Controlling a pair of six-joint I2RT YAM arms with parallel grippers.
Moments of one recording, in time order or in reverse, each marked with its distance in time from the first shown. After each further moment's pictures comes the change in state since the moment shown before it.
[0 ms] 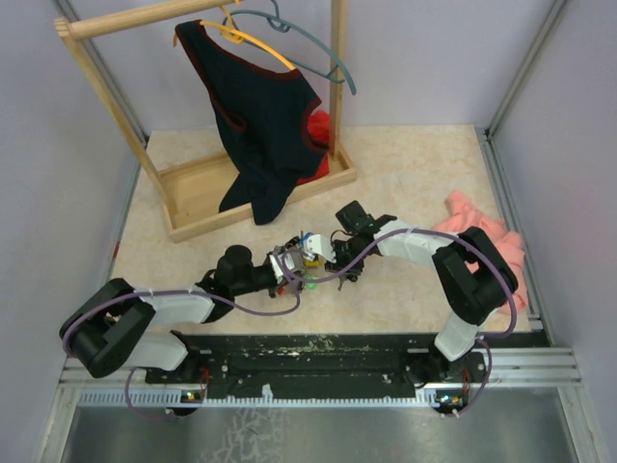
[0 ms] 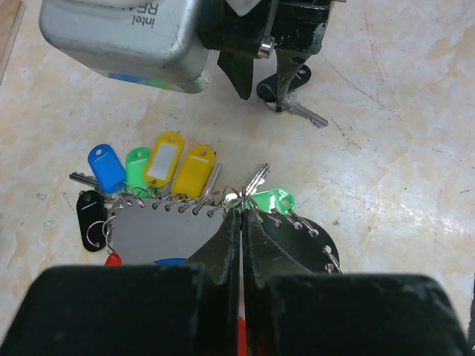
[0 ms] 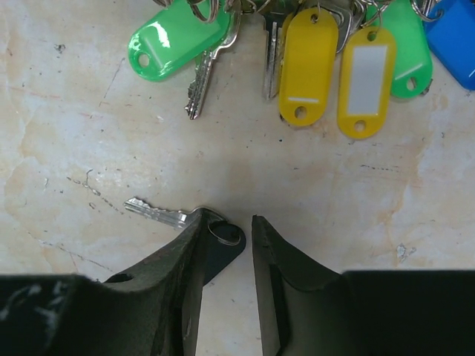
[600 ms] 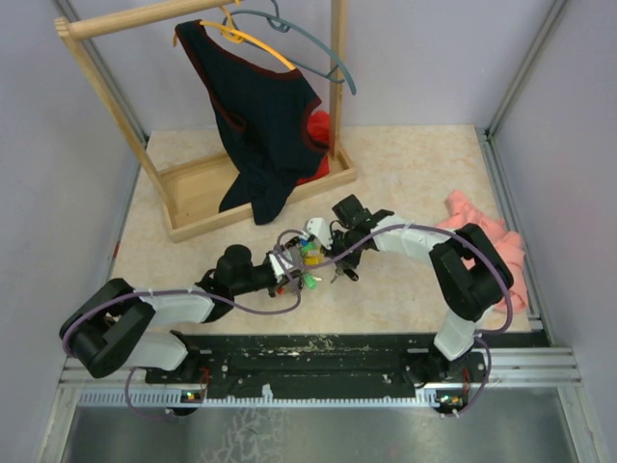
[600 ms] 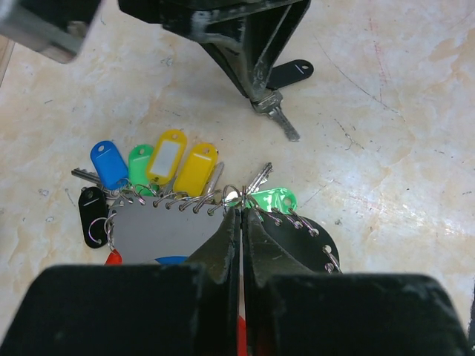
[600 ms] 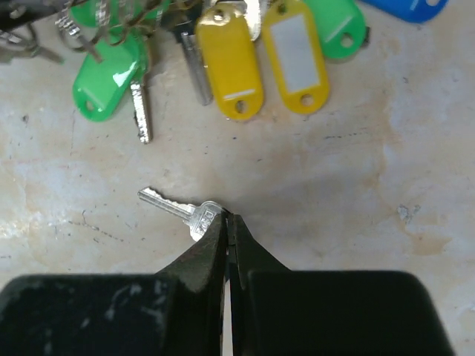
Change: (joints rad) left arm 0.000 0.000 0.000 0.000 -0.001 -0.001; right arm -0.007 0.024 0.046 -0.003 0.051 0.278
